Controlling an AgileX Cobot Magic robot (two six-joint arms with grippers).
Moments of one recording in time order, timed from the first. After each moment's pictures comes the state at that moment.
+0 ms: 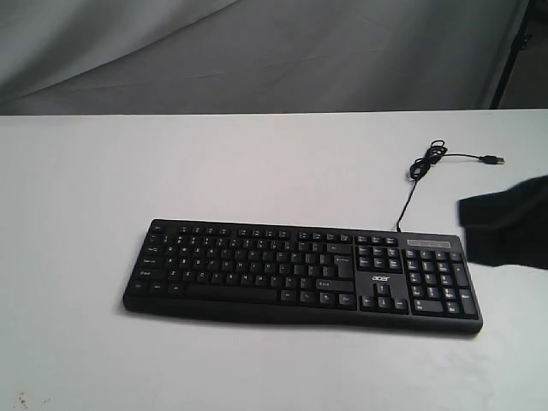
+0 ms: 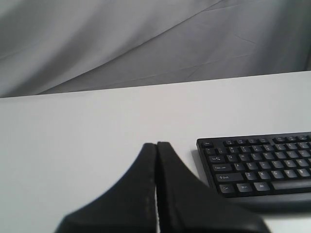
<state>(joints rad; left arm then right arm) -0.17 0.00 0.00 0.04 0.26 -0.02 0.49 0.92 -0.68 0.14 0.55 0.04</state>
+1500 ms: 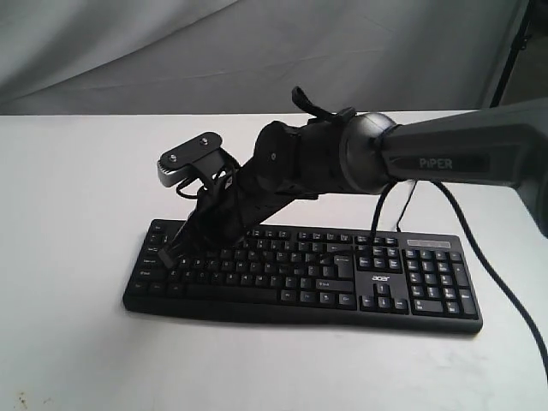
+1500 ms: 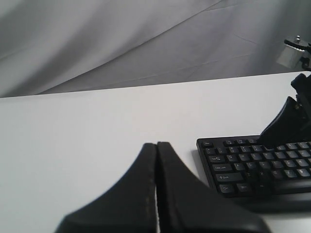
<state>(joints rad) -0.17 0.00 0.00 0.04 0.26 -0.02 0.73 2.14 -1.47 0.53 0.43 -0.55</state>
